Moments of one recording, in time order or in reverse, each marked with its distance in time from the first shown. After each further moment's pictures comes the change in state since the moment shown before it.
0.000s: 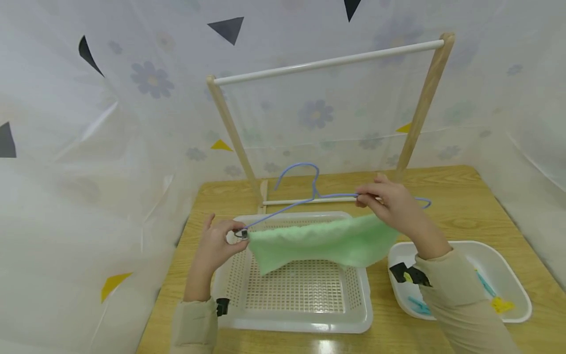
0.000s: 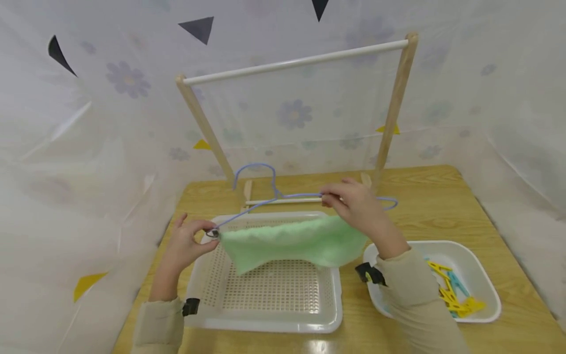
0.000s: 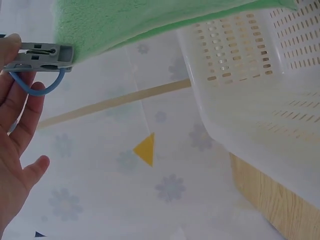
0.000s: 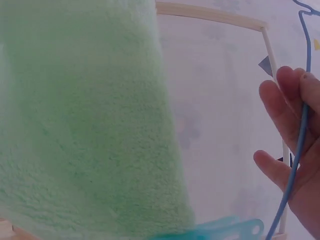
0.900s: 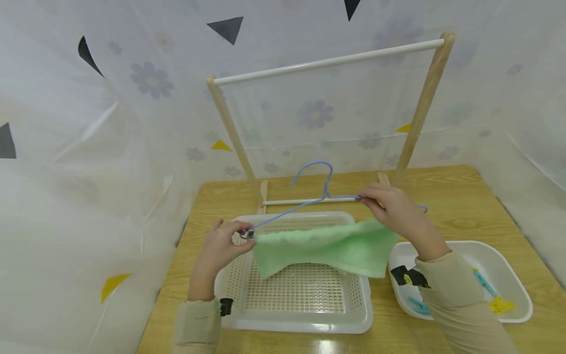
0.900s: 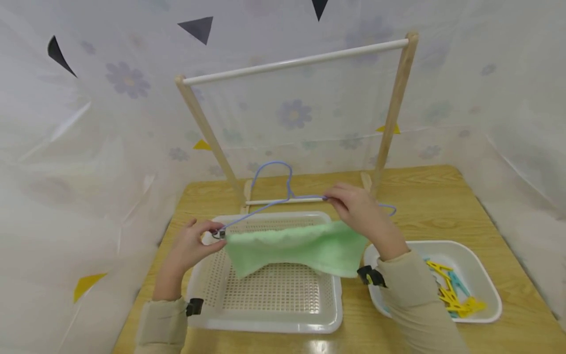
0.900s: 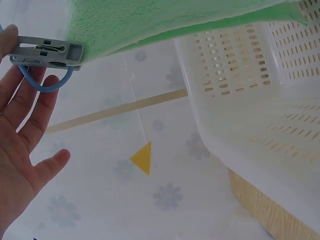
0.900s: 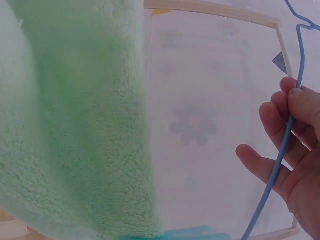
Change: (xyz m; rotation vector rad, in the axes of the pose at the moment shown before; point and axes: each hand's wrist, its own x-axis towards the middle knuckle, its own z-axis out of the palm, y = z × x) left_hand 0.004 0.008 0.001 -0.062 -0.168 -0.102; right_hand -0.012 0.010 0.005 -0.117 -0.111 0.102
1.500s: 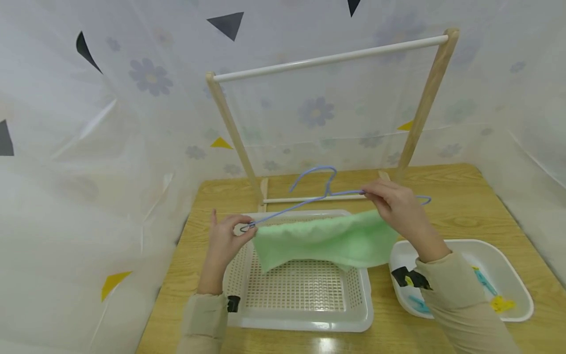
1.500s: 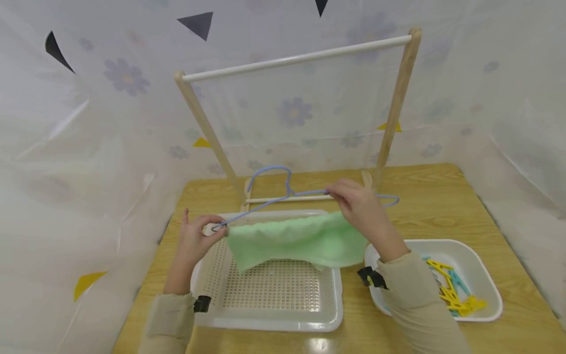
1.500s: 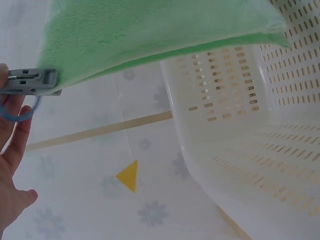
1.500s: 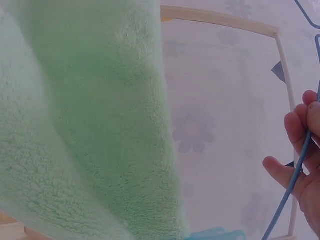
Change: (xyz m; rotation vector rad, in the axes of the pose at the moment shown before) left_hand 0.006 -0.006 0.019 -0.022 0.303 0.114; right_hand 0.001 -0.007 0.000 -0.043 0.200 -0.075
